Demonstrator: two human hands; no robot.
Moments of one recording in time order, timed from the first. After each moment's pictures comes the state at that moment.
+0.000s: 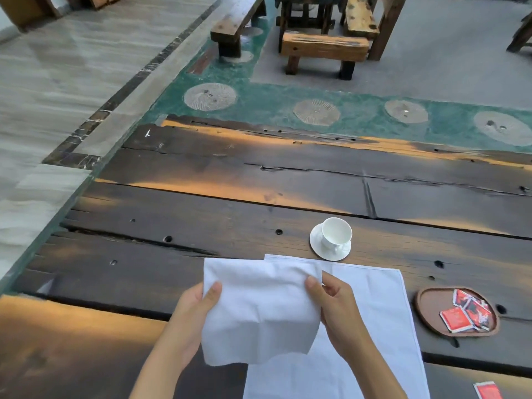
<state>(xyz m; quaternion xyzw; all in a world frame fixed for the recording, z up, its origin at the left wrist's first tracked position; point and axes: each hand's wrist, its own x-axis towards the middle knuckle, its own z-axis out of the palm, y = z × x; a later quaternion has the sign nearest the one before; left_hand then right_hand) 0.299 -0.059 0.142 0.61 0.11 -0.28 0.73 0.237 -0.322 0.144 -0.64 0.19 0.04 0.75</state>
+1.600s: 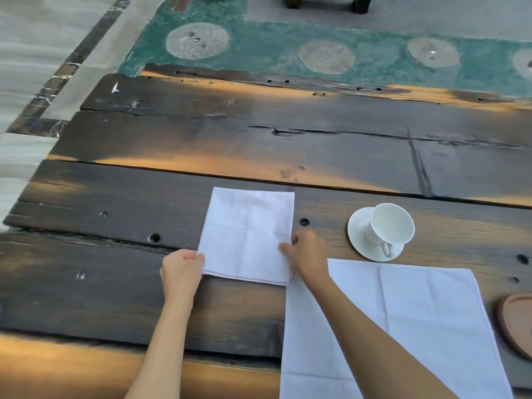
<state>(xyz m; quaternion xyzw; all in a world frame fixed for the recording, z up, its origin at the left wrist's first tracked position) 0.472 -0.043 -0.021 0.82 0.32 -0.12 0.47 0.443 -0.279 -0.026 -0.86 0.31 0.10 0.40</state>
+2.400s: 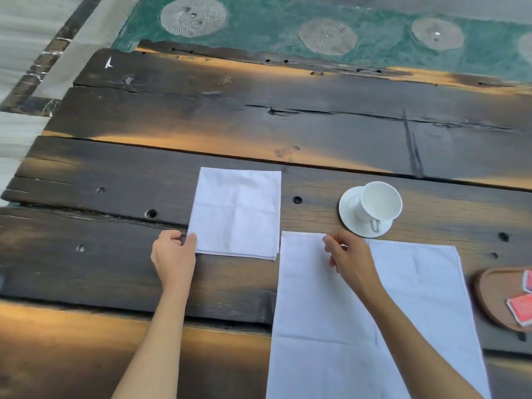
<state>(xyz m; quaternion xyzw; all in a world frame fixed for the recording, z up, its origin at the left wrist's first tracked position) 0.448 -0.036 -0.028 0.86 0.30 -0.03 0.42 0.348 -0.351 -0.002 -0.82 0.28 0.02 0.50</state>
